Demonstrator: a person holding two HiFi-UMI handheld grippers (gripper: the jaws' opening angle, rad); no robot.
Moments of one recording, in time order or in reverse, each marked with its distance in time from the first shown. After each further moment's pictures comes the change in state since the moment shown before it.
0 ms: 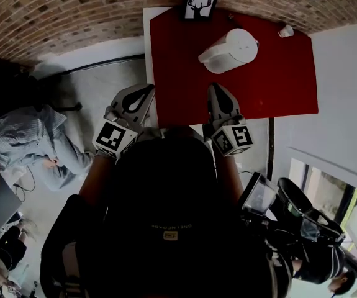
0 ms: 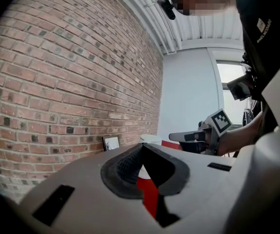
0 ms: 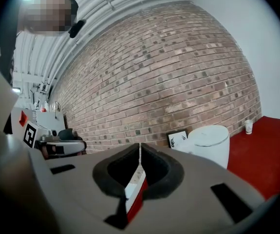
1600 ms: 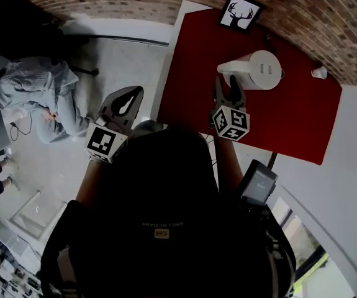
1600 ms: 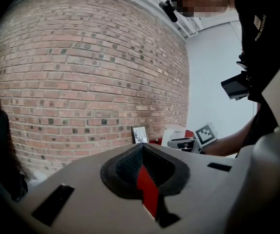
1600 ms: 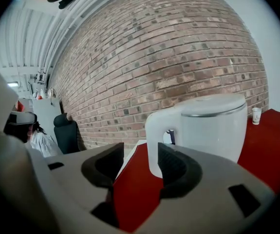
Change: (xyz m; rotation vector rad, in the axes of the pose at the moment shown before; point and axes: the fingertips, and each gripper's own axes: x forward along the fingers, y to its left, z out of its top) left arm -0.031 0.000 -0.017 -0.036 0.113 0.417; right arm 0.081 -0.093 -0.077 -0.033 0.187 0.023
